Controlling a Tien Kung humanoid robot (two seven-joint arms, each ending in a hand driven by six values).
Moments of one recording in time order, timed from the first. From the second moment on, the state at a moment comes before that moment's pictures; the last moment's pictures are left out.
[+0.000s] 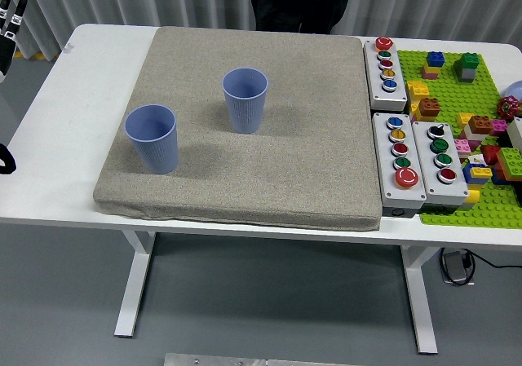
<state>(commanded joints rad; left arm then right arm) -0.51 0.43 -1.50 -0.96 -0.01 -0.20 -0.08 0.20 -0.08 1.85 0.23 -1.38 -0.18 -0.40</state>
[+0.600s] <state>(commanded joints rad) -0.46 0.42 -1.56 -1.00 0.03 -0.19 -0.08 0.21 -0.09 1.88 0.23 -1.44 -0.17 -0.41</state>
